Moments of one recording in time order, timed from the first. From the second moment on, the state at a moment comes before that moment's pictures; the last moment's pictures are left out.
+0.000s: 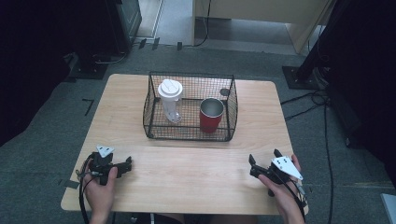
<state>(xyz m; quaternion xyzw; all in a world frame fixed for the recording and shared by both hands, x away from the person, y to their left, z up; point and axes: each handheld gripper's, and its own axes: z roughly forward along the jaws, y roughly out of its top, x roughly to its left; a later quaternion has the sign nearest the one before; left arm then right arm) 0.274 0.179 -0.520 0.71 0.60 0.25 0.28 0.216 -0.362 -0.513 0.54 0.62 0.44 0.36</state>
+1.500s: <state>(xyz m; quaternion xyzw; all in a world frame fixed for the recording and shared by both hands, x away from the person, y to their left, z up) 0.274 0.178 -0.520 0.71 0.60 0.25 0.28 0.202 -0.412 -0.528 0.64 0.66 0.29 0.26</state>
